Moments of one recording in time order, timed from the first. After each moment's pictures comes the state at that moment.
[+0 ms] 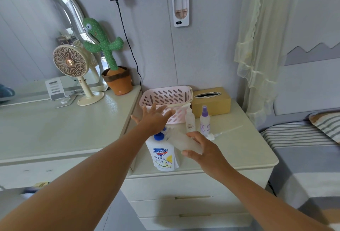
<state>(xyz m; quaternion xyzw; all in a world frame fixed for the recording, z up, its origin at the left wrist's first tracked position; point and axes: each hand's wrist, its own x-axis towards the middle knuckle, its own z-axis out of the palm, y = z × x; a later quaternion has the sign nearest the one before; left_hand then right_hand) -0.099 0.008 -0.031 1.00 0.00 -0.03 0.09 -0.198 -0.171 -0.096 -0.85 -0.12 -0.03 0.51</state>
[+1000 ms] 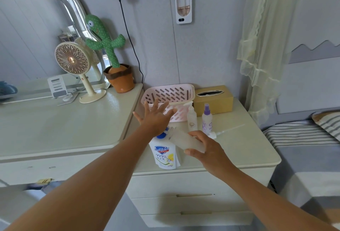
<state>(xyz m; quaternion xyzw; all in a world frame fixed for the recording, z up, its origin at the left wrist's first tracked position) -0.103 0.009 -0.041 0.99 0.00 0.00 0.11 -0.199 -0.171 -0.099 -0.86 -0.12 -0.03 0.50</state>
